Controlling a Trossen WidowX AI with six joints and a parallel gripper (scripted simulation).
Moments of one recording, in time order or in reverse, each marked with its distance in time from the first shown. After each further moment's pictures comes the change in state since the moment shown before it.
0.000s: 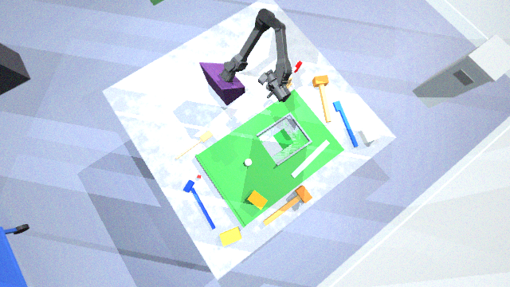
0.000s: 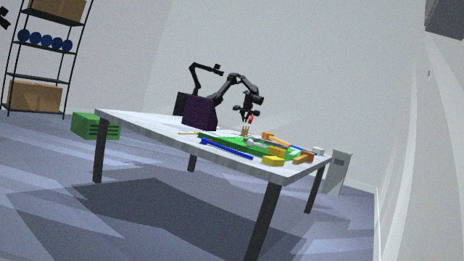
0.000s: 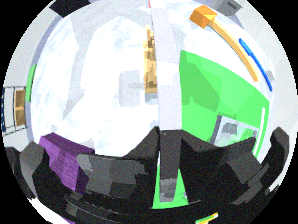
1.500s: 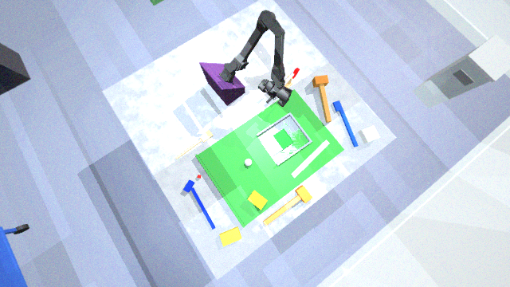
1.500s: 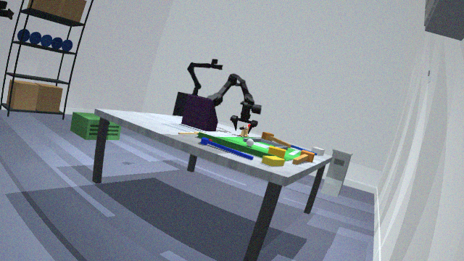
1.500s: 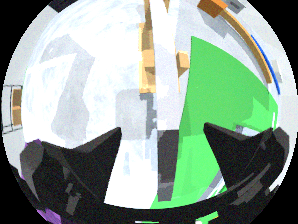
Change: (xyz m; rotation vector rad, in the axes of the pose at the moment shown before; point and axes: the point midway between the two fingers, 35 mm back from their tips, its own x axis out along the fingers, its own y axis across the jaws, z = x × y) arm 0.073 -0.001 -0.012 -0.016 -0.017 -0.014
